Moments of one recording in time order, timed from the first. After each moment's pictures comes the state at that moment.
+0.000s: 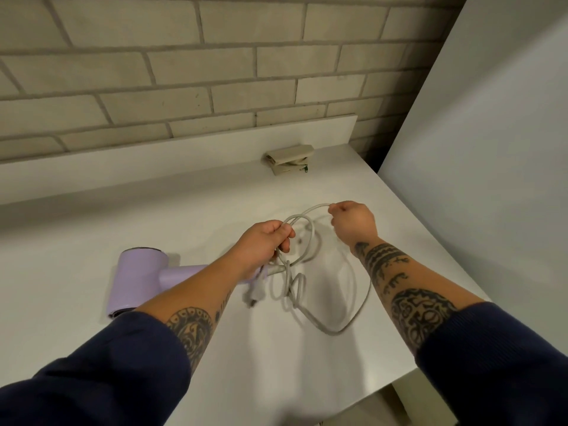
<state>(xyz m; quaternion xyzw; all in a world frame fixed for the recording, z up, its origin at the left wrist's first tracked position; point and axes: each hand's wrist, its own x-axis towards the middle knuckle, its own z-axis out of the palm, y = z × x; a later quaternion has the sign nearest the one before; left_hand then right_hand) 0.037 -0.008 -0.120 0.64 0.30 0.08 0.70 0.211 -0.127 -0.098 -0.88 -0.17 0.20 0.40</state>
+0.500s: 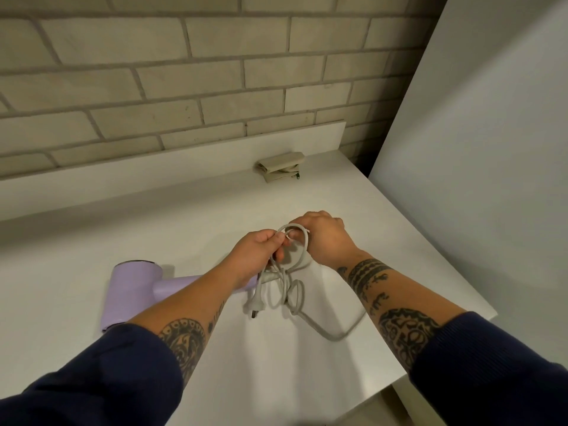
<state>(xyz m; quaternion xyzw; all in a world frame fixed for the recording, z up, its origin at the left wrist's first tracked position) 0.038 -0.011 -0.119 0.62 0.29 0.08 0.73 0.181 -0.125 -0.092 -0.84 -0.51 0.11 0.19</state>
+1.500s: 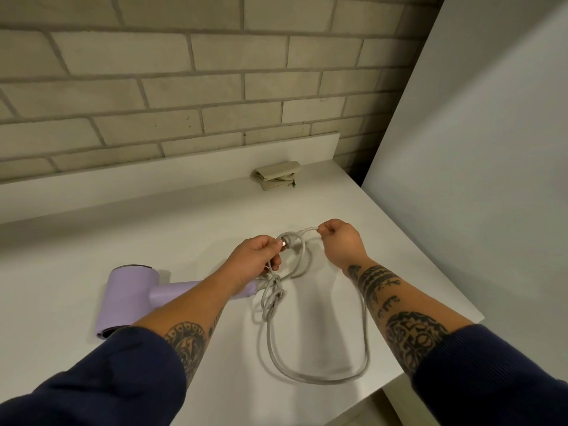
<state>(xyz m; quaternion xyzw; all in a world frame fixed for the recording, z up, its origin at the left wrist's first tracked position) 0.032 -0.014 -0.114 0.62 0.31 0.08 0.72 0.197 -0.147 -0.097 -0.87 -0.21 0.17 0.40</state>
